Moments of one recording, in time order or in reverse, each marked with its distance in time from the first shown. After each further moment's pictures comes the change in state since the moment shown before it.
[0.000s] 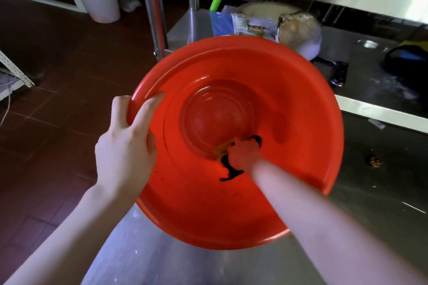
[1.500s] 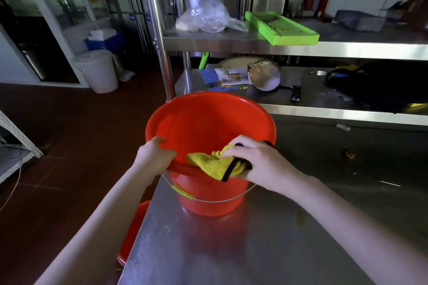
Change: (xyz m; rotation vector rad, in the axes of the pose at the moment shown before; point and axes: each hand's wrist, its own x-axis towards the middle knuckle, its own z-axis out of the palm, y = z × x) left_hand 0.010 -0.025 -0.048 -0.431 -0.528 -0.555; right_hand -0.252 -0.025 -0.094 0.595 0.860 -0.504
